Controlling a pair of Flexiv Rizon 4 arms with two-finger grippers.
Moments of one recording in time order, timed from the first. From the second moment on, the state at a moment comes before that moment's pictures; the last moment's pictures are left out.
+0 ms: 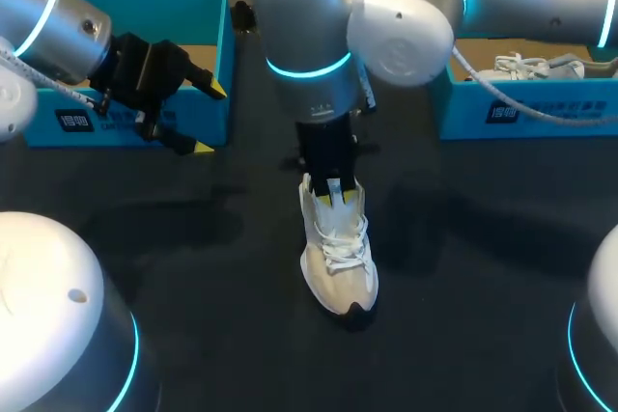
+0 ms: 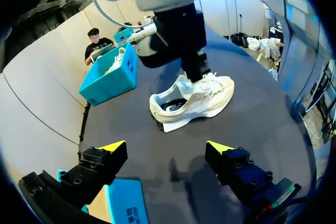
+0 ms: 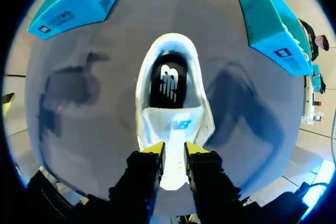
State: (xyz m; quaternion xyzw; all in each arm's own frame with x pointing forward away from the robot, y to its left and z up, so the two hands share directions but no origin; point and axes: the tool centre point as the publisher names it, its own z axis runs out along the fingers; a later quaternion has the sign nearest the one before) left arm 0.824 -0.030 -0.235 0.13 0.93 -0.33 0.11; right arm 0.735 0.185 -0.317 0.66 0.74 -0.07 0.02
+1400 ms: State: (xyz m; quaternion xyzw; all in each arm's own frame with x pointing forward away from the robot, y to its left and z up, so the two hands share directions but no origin) left arm 0.824 -0.030 -0.235 0.13 0.93 -0.33 0.11; right arm 0.805 0.185 -0.271 0.33 0.93 0.03 0.18
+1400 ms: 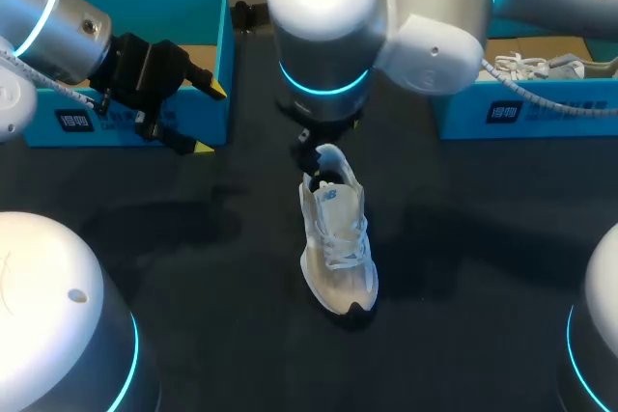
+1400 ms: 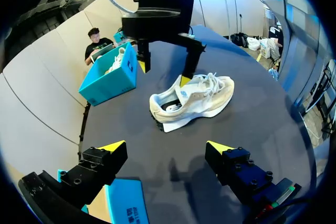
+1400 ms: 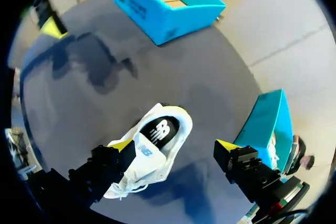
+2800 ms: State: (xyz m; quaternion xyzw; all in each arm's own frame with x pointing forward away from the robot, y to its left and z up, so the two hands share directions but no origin) left arm 0.824 -0.030 -0.235 0.13 0.93 -0.33 0.11; right arm 0.877 0.186 -0.348 0.01 0.99 -0.02 0.13
